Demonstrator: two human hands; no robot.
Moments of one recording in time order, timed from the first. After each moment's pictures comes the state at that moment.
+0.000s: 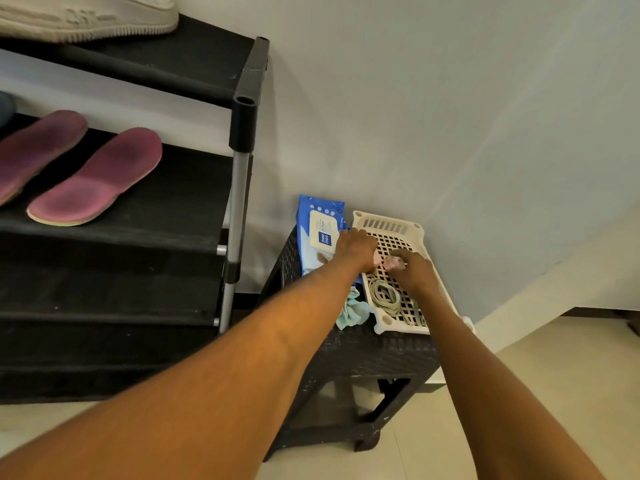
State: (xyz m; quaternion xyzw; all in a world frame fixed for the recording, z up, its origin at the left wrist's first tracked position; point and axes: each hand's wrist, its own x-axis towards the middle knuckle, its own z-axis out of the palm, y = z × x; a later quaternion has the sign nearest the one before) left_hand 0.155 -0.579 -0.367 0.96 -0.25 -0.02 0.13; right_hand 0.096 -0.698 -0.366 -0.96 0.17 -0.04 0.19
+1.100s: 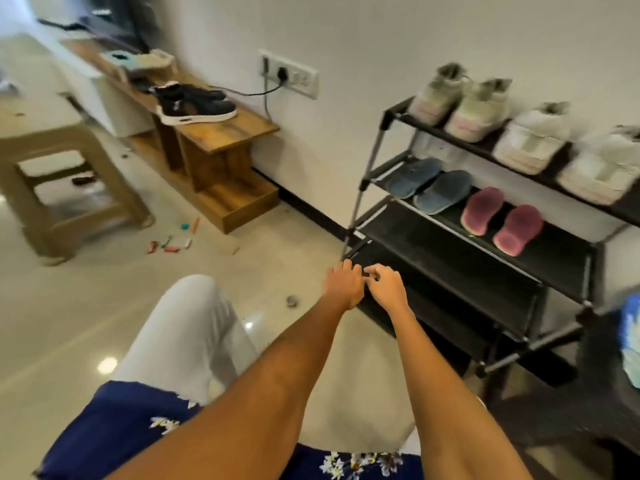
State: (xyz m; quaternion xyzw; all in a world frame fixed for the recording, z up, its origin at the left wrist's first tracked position) left_hand -0.231 -0.018 -0.349 0.97 0.20 -0.03 0.12; right_hand -0.166 -0.107 -0.342 -0.92 -0.23 0.14 0.29
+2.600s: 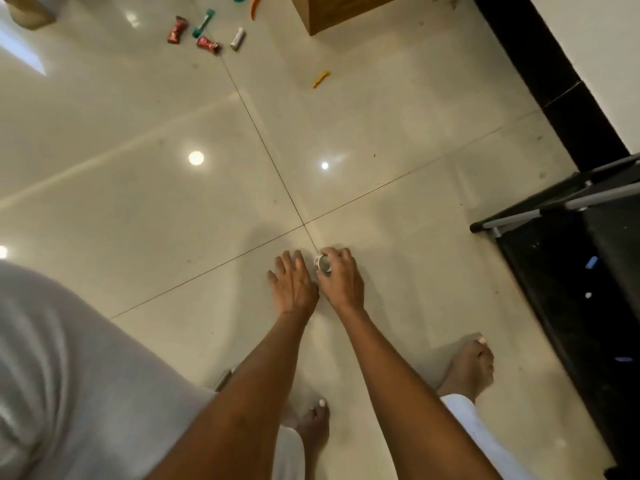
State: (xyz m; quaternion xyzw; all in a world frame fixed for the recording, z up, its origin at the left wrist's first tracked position) left_hand -0.304 0.170 -0.790 0.76 0.59 -0.19 0.21; right_hand -0.218 0.139 -0.780 -0.84 -0.40 0.32 0.16
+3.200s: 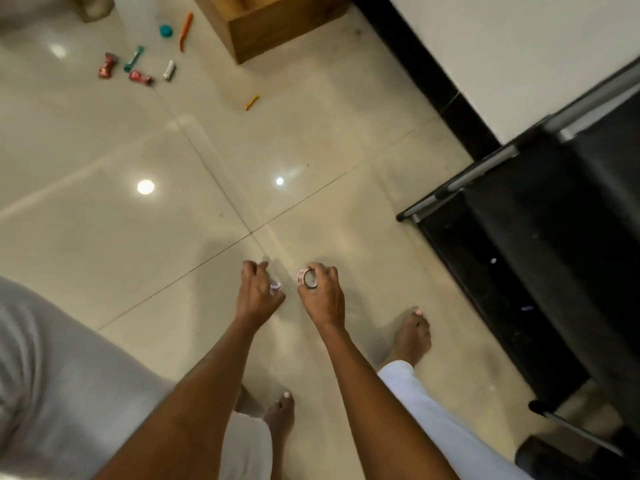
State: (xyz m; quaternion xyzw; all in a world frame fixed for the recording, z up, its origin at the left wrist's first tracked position) left_hand -0.305 0.151 -0.760 0.77 0.52 -0.04 0.37; right_hand -0.197 0.071 -0.721 -0.87 -0.28 0.31 0.26
